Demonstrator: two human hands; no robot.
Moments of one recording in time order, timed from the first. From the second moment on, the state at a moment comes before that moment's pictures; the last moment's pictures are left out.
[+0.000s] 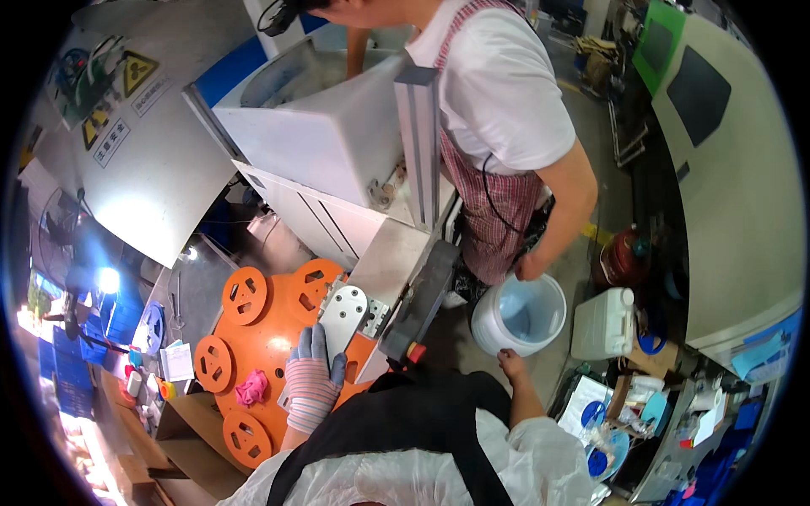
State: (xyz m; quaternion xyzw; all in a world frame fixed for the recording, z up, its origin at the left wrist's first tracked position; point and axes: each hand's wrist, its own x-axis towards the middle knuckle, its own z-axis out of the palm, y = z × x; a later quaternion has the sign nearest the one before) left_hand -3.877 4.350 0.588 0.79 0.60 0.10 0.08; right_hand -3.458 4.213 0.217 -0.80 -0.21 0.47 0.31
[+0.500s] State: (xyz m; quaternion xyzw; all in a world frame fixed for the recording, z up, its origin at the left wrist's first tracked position) left_hand -3.874 4.351 0.579 0.84 0.55 0.06 0.01; right_hand -3.487 4.093 0.231 -0.86 -0.16 0.40 0.26
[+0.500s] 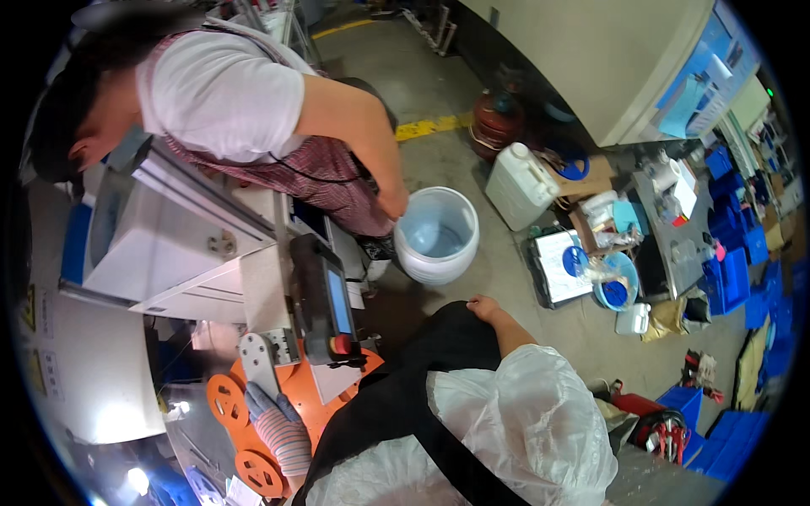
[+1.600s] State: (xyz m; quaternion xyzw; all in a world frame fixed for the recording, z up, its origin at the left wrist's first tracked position) left_hand -3.767 4.311 0.604 0.68 0.68 0.15 -0.23; right_hand -3.404 3.767 0.118 -0.93 0.01 0.27 0.24
